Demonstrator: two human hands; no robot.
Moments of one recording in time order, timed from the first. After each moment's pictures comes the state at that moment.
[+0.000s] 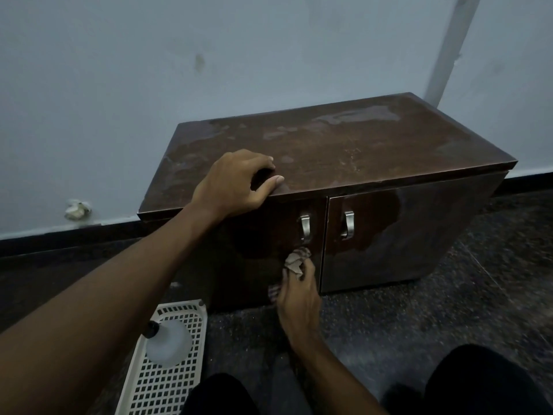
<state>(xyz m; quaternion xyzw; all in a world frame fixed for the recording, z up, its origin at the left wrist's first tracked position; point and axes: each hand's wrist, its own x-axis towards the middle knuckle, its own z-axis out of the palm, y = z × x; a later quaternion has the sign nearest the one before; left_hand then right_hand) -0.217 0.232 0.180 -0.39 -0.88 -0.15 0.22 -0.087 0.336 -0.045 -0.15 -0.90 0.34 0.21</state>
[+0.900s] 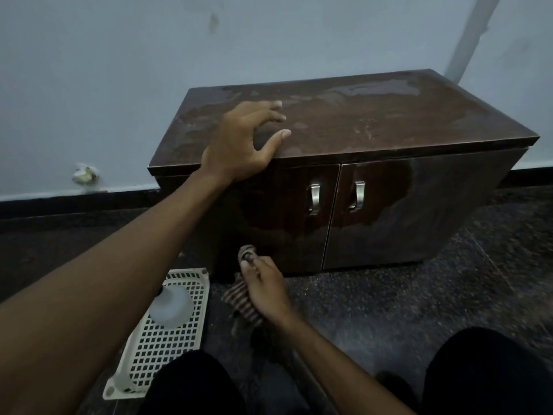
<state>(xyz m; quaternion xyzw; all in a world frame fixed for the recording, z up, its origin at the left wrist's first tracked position) -0.199 0.226 0.174 -0.38 -0.83 -0.26 0.31 -0.068 0.288 -0.041 -0.02 -0.82 0.58 -0.03</state>
